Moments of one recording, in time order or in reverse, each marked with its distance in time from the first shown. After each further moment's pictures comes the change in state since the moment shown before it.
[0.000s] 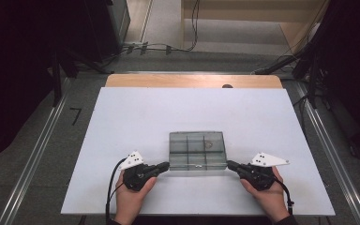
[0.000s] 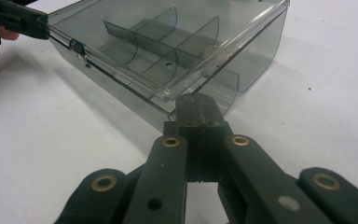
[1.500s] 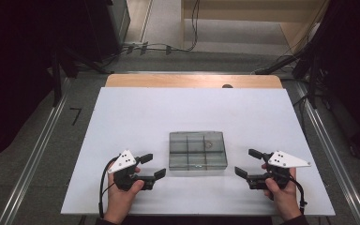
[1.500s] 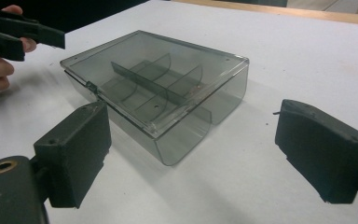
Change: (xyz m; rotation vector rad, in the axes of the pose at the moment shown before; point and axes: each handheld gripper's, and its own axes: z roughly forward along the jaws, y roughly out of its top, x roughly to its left) left arm 0.004 0.010 -0.028 -0.048 0.021 0.118; right arm -0.013 0.009 -0.037 -0.135 0.005 -0.044
